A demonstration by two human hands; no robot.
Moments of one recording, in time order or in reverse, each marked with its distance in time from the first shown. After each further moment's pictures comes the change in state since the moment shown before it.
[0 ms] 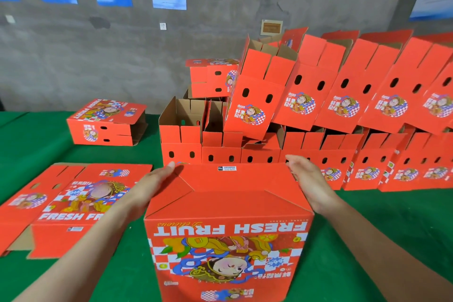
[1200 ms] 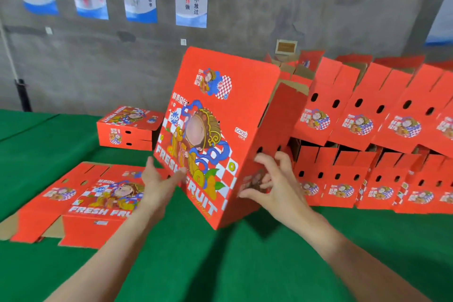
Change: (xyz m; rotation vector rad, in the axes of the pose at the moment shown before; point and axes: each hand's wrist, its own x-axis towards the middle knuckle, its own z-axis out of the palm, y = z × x) left_hand -0.017 -0.015 -0.017 -0.278 0.462 0.298; right_hand -0.065 -0.037 0.079 -0.525 -0.059 -0.696
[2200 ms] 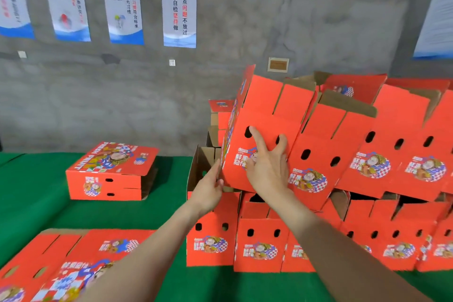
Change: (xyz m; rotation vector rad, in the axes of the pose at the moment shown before) left_hand 0.234 -0.010 0.094 0.539 -0.527 0.321; right_hand 0.264 0.038 0.108 -0.407 0.290 0.293
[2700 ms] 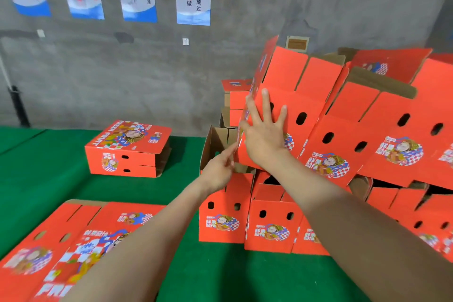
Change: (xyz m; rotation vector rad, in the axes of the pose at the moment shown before) left_hand 0.006 -0.013 -0.002 -0.010 -0.044 0.001; right_hand 0.029 -0.028 0.020 -0.653 -0.189 -0.469
